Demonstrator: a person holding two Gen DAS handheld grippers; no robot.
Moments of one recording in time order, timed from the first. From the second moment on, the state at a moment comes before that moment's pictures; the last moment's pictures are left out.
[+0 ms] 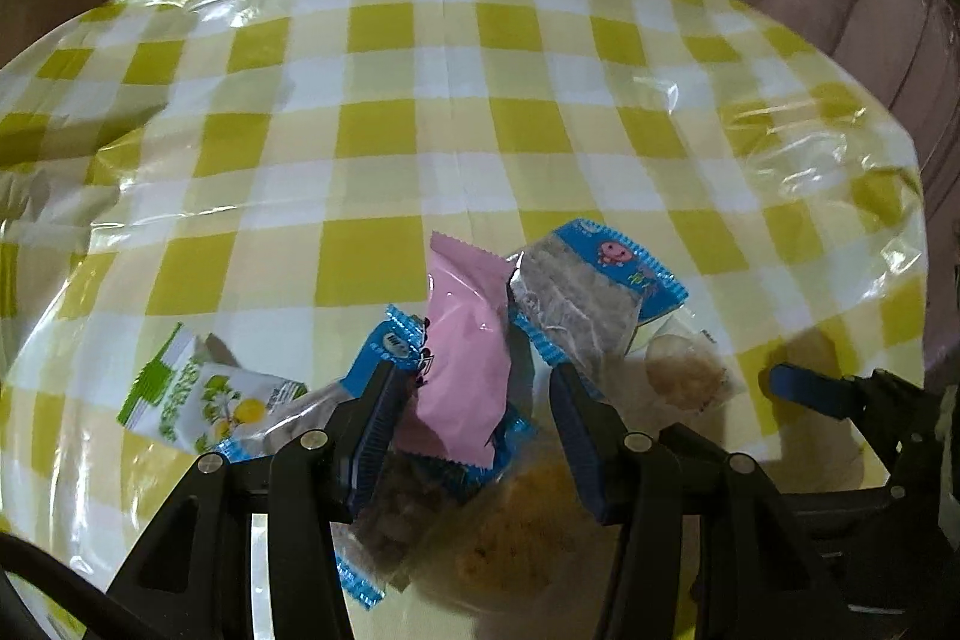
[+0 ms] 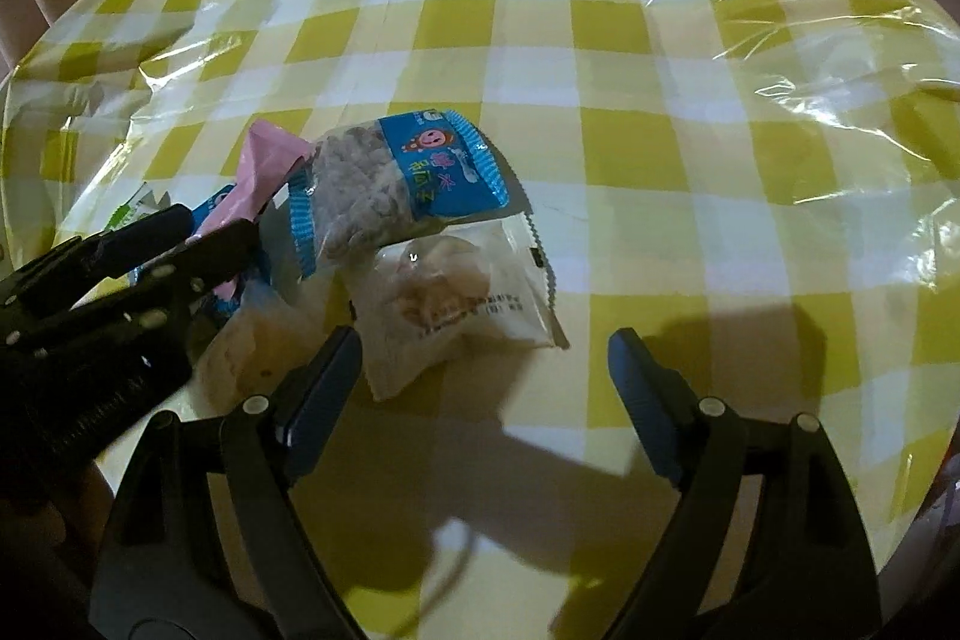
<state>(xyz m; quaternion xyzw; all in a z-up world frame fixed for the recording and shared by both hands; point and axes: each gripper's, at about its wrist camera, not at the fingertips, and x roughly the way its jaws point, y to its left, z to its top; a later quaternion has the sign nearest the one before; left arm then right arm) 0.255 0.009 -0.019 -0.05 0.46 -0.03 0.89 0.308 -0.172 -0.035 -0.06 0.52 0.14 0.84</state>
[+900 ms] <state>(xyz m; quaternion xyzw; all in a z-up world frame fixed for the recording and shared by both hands) 0.230 0.026 -0.006 -0.11 0.41 -0.02 0.90 0.308 -0.179 -0.045 -0.03 0.50 0.16 0.85</state>
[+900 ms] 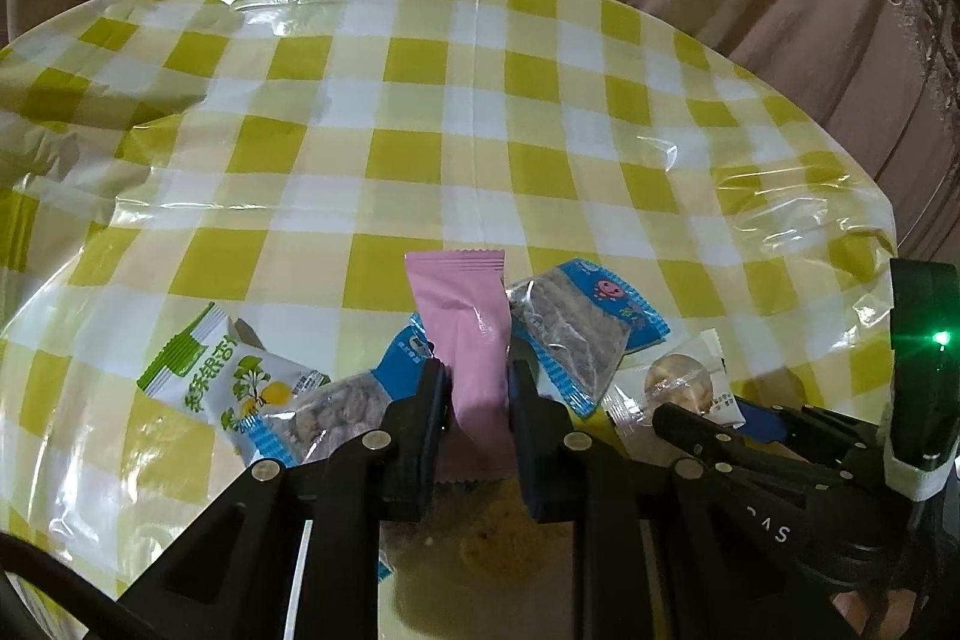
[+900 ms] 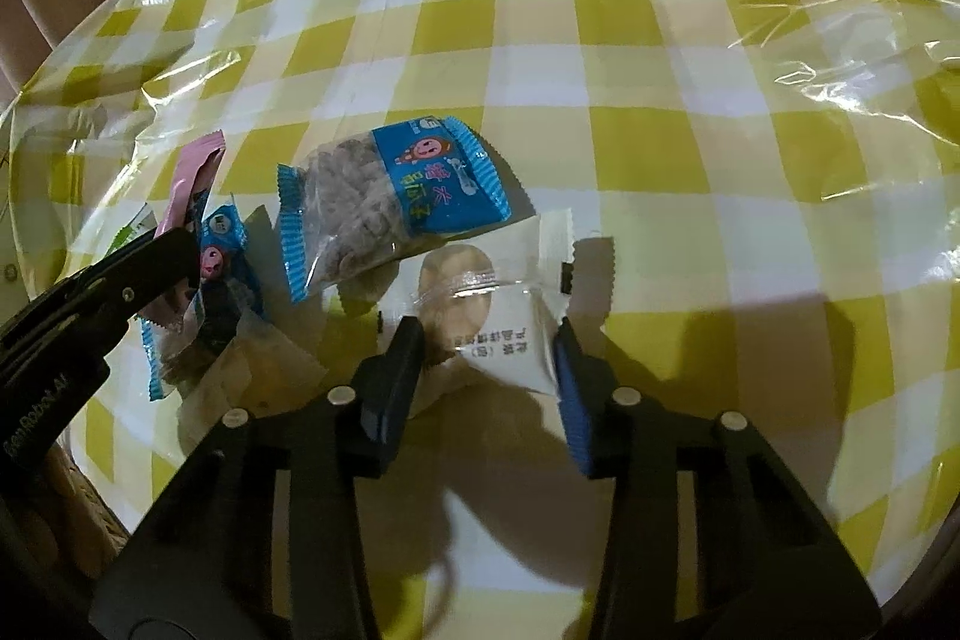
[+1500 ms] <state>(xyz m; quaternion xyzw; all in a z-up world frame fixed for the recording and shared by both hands) 0.204 0.015 0.004 -0.12 0.41 -0.04 0.90 0.269 -0.197 -0.025 -0.03 0.48 0.18 0.86</state>
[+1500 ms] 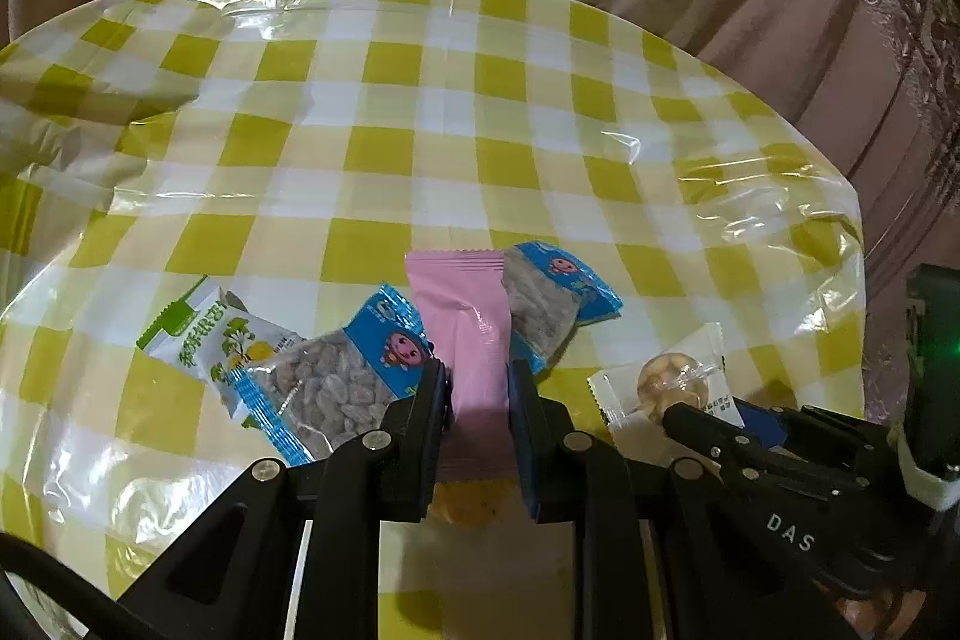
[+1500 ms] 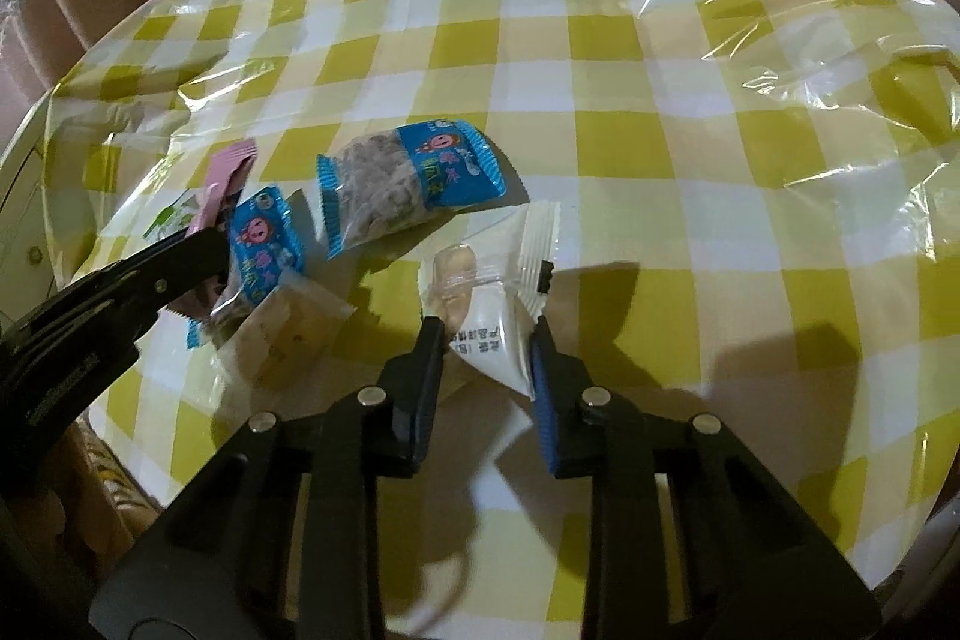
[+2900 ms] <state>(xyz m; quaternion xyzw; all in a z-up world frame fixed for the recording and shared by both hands) 0.120 -0.114 0.032 -0.10 0.42 -0.18 0.88 0.156 -0.369 0.023 0.01 0.45 0.06 0.89</state>
